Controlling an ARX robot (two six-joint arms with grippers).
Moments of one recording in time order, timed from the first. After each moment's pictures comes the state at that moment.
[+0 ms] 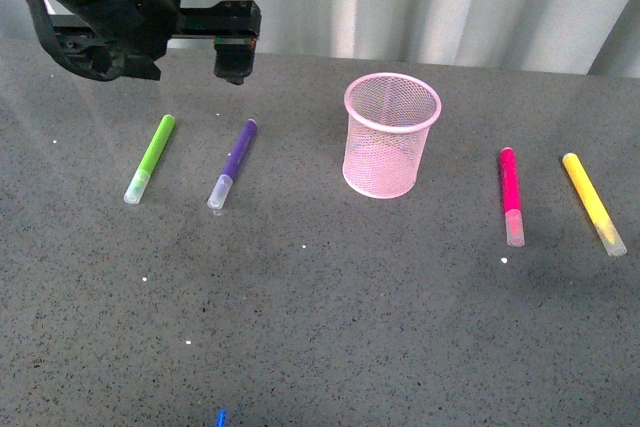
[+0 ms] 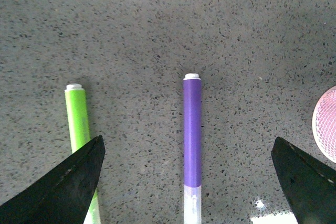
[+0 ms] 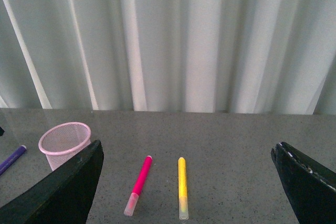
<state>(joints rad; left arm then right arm) -0.21 2.12 1.42 -0.20 0.00 -0.08 0.00 0.00 0.02 0.00 0.00 0.00</state>
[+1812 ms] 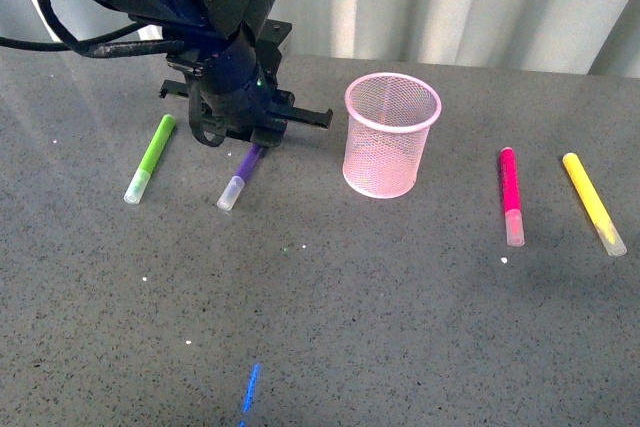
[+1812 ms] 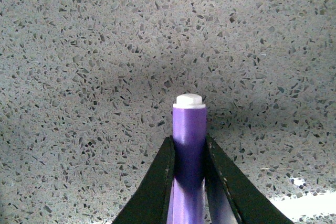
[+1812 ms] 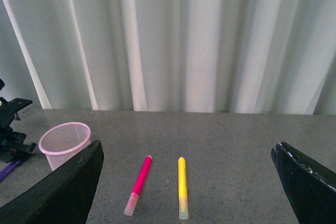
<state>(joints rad) -0.30 2.43 1.67 -0.24 -0.11 -0.02 0.00 0.00 0.02 0.00 0.00 0.00</state>
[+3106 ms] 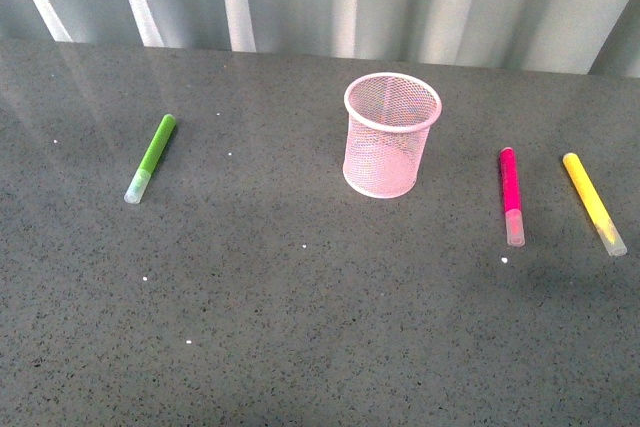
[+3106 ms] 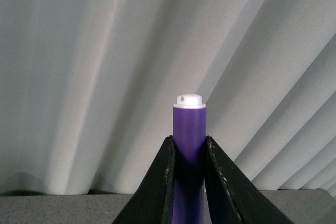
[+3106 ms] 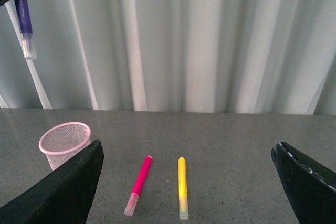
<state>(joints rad) -0.54 1.98 1.23 0.90 -0.21 -0.36 0.00 0.00 0.02 0.00 0.00 0.00</state>
